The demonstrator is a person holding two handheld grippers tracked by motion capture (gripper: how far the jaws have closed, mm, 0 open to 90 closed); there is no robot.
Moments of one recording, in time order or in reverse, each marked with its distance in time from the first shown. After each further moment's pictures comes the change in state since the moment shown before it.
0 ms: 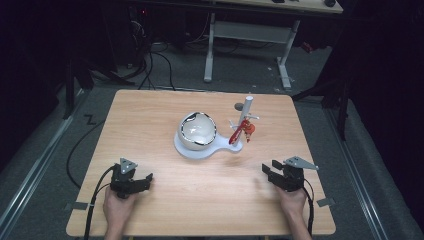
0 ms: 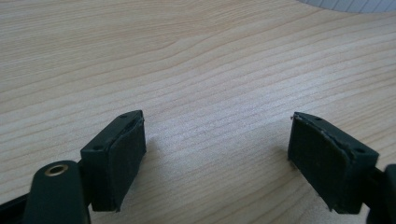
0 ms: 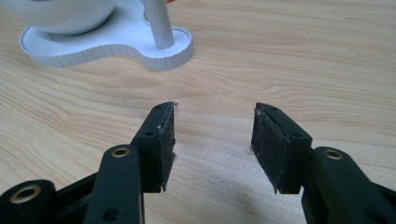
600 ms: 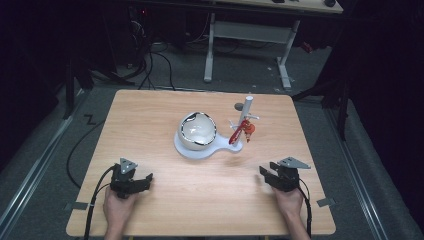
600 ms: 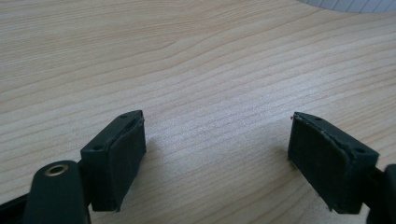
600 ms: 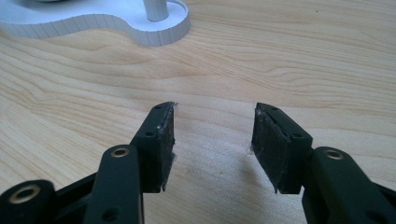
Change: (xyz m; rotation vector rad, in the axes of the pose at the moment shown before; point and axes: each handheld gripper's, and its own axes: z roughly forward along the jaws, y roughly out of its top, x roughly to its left) left arm 0.000 0.000 0.000 0.000 0.000 0.000; right arm 0.003 -0.006 0.014 0.066 -0.032 -0.043
